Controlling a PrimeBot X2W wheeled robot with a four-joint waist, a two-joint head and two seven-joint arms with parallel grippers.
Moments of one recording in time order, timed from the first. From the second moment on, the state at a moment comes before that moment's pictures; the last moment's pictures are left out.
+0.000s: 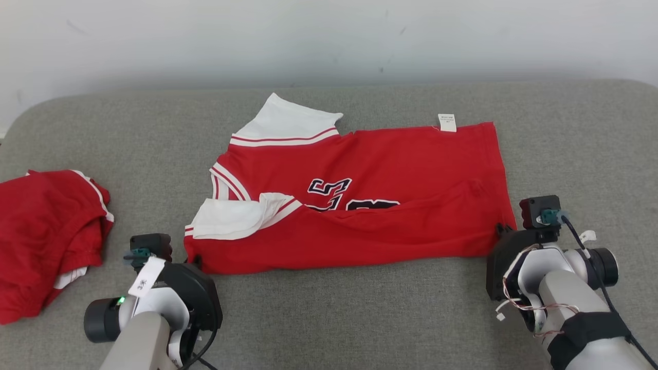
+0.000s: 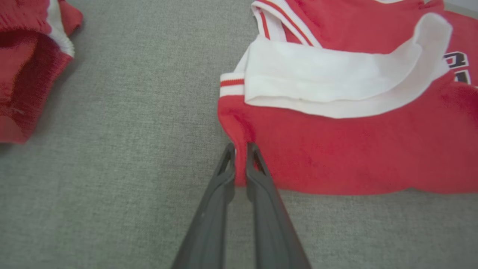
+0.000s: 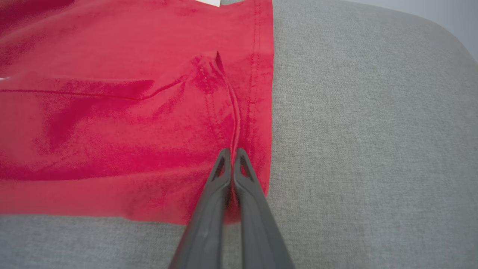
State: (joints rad) left arm -0.52 0.05 -0.22 0.82 -0.22 0.03 0.16; right arm -0.56 -0.13 0.20 0.86 0.25 -0.05 0.13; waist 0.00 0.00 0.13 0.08
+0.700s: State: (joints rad) left arm -0.21 0.10 -0.22 0.70 -0.26 -0.02 0.03; right arm -0.15 -0.12 0.10 0.69 0.35 -0.07 -0.05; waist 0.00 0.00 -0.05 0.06
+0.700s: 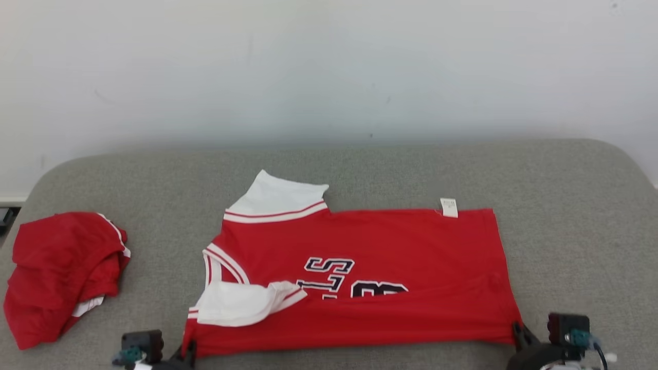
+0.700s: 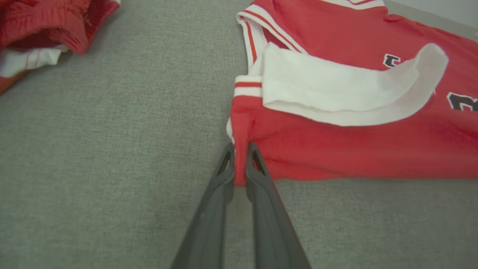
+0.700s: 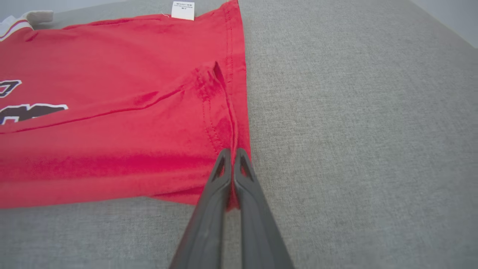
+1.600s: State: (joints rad) left arm 0.12 0.12 -0.25 0.40 -0.28 -0.02 0.12; right arm 0.18 -0.13 0.09 0.38 0.36 -0.10 0.01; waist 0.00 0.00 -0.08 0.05
